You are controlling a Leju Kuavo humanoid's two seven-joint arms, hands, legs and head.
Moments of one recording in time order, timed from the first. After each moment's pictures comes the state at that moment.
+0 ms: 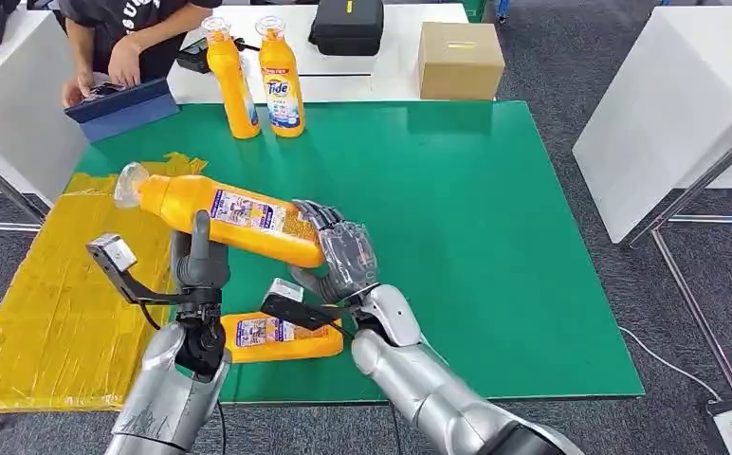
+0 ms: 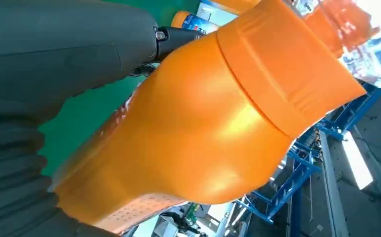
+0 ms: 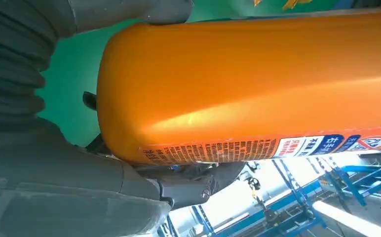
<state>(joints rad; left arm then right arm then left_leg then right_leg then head) -0.34 -0.23 -0.15 -1.24 0.43 -0.07 -0.32 -0.63 0.36 0.53 -0.61 0.79 -0.69 -0.37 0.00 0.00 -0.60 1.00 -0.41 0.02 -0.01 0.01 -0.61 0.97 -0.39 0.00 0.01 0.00</state>
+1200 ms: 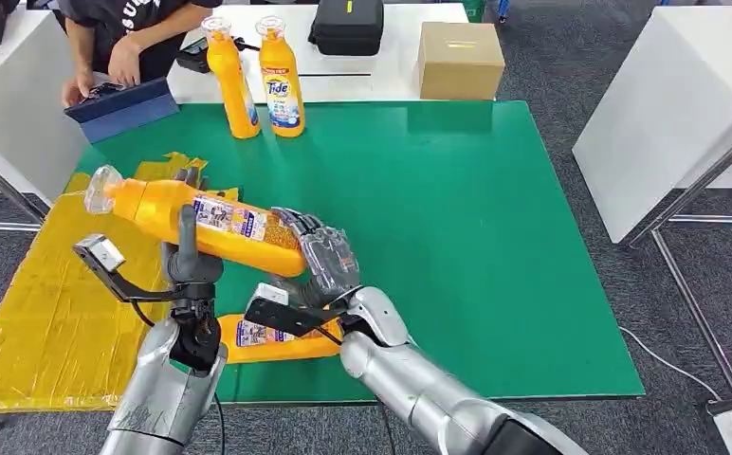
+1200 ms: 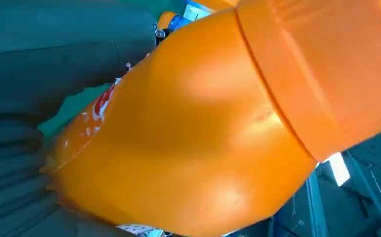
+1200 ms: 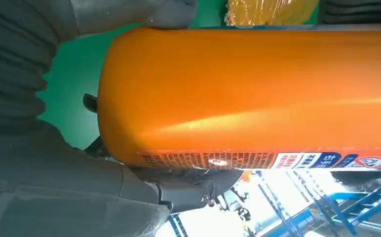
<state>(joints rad) -0.36 -0.23 -0.13 -1.23 0.45 -0.10 -0.34 -0.67 0.36 0.75 -0.59 0.54 -0.60 -0.37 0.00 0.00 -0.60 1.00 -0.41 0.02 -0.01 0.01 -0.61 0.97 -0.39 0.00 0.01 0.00</state>
